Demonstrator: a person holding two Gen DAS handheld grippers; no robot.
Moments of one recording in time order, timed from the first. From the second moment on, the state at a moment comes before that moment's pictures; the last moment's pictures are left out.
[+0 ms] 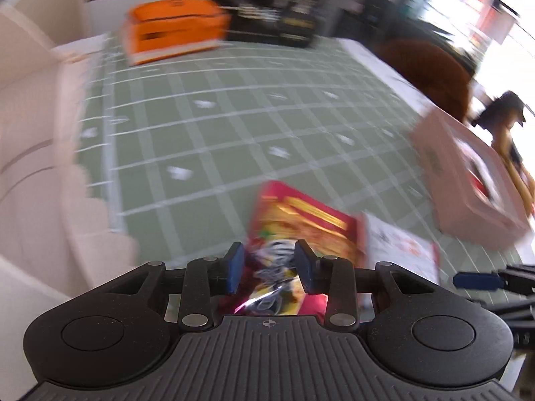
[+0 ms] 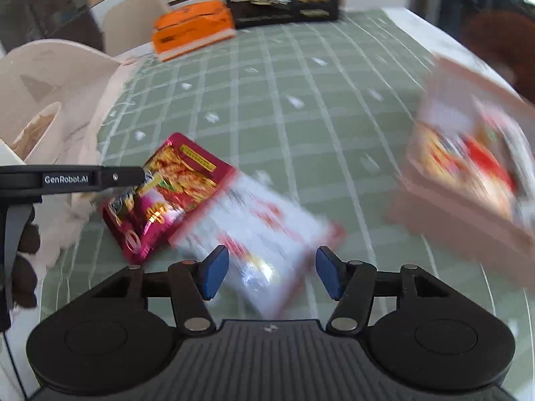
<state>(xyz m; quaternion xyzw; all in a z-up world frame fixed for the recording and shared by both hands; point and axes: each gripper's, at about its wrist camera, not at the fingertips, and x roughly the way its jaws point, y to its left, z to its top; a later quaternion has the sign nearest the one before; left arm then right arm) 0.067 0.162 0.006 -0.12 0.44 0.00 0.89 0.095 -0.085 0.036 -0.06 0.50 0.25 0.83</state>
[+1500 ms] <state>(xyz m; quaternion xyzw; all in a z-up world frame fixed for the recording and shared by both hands) 0.049 0.085 0.018 -0.21 0.43 -0.02 0.88 0.024 -0.225 0.055 0.00 0.49 0.11 0.86</state>
